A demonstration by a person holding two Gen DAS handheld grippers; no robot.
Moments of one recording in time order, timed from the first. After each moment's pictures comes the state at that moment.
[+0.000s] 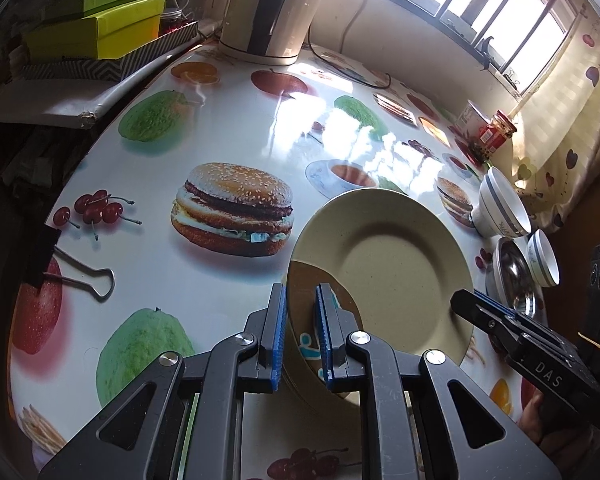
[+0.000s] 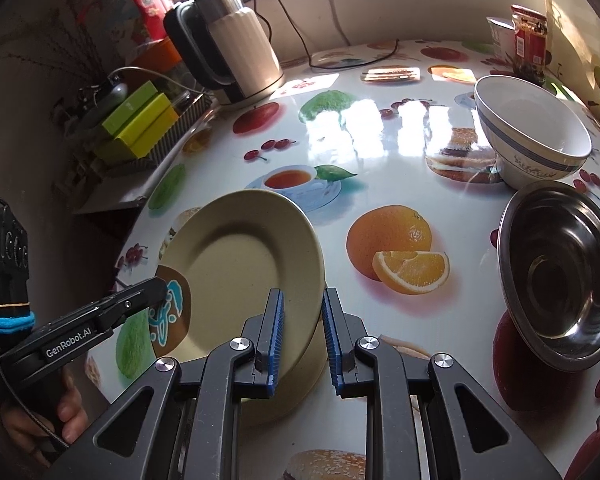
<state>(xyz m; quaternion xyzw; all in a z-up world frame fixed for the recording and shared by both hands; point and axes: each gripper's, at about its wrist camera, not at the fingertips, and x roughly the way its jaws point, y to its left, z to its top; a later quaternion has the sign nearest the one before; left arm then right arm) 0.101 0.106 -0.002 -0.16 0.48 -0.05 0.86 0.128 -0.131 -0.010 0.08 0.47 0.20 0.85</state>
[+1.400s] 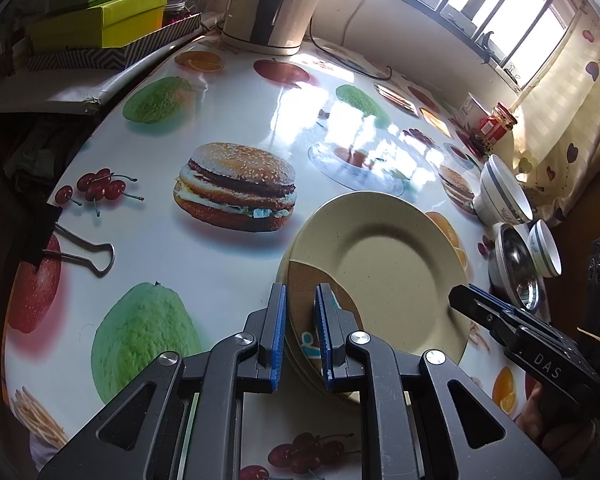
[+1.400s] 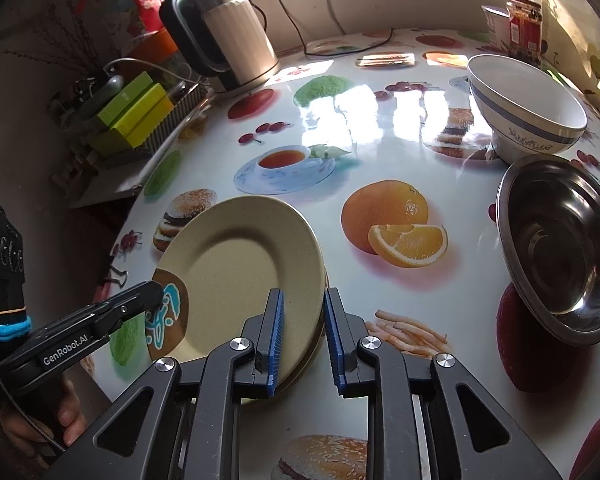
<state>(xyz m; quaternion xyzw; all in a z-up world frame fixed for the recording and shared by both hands) 0.090 0.102 -0.008 -0.16 0.49 -0.05 0.86 0.118 -0.130 -0.022 0.08 0.49 0.20 0.85</state>
